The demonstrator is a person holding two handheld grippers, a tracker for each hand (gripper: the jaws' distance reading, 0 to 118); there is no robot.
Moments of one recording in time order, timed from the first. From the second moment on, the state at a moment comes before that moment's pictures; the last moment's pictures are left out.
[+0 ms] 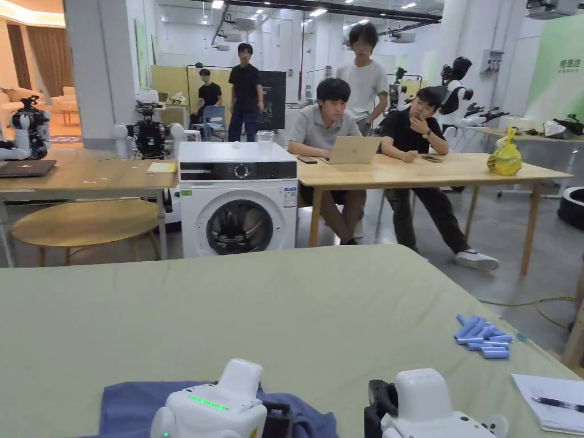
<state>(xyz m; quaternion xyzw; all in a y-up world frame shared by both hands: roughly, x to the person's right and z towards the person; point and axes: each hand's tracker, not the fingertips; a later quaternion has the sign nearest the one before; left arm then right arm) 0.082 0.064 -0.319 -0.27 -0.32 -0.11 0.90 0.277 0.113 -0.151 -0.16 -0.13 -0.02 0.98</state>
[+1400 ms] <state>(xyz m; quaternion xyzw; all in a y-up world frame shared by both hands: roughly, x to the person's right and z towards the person) -0.209 -0.068 -0.525 -0.46 0.00 -0.08 0.89 0.270 0.040 -0.219 -0.24 -0.15 -0.04 0.96</state>
